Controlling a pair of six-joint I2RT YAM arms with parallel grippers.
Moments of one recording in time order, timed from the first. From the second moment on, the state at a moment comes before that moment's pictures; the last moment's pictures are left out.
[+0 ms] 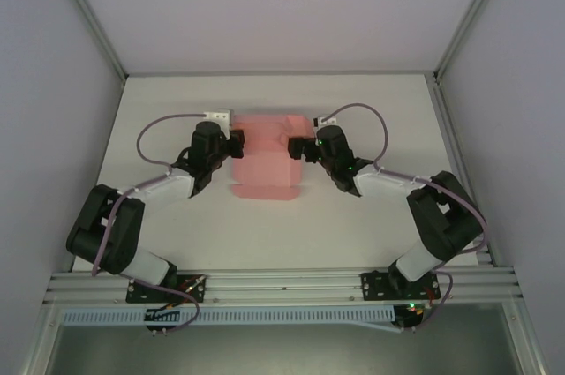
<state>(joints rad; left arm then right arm) -0.48 1.49 0.74 0.34 0.00 -0.35 0.63 1.59 0.82 0.24 0.17 0.41</state>
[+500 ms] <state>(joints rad) -0.48 1.49 0.74 0.32 -0.02 -0.36 0.68 1.58 0.87 0.15 0.27 0.38</state>
